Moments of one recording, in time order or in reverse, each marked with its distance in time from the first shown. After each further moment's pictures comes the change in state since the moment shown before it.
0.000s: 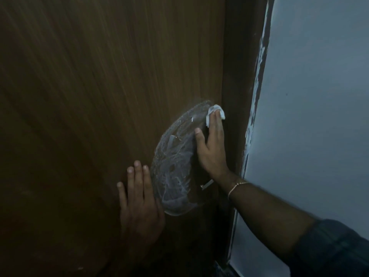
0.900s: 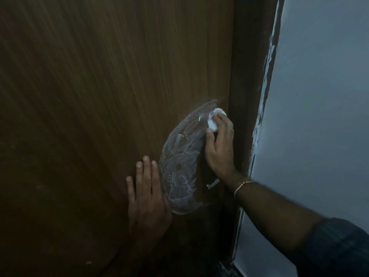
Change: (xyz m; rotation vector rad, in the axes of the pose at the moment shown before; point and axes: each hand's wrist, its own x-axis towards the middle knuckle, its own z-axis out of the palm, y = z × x) left_hand 0.004 0.001 0.001 -0.025 0.056 0.005; right_hand 0.001 -0.005 0.000 0.029 0.145 -0.093
